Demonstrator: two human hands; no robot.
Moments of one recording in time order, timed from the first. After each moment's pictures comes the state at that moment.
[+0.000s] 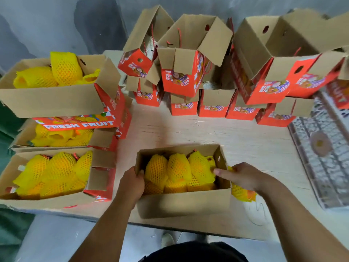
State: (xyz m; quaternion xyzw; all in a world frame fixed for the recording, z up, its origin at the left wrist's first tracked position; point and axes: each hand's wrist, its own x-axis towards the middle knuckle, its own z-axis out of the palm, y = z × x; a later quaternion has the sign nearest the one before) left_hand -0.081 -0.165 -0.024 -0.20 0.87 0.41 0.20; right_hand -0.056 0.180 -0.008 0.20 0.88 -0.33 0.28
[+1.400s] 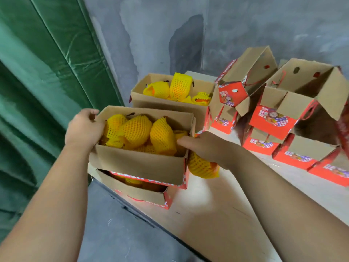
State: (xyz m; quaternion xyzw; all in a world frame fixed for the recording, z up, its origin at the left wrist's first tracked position) left_hand -0.125 -0.486 0.145 -0.34 0.88 0.29 -0.17; right_hand -0.184 -0.158 0.133 -0.06 0.89 -0.38 0.23
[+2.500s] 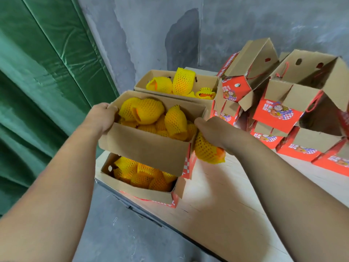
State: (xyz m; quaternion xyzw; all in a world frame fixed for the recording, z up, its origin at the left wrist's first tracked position) left_hand -0.184 -0.503 0.143 -0.31 0.86 0.38 -0.10; right_hand -0.205 -0.166 0.148 -0.03 0.91 -0.38 0.17
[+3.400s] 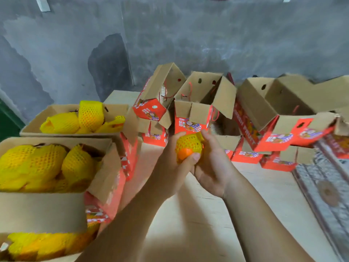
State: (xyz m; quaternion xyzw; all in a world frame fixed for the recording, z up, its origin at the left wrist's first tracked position) left_hand -0.176 -0.118 0.118 0.19 0.77 0.61 -0.01; right_hand -0.162 0.016 0.152 0.12 0.44 -0.88 0.12
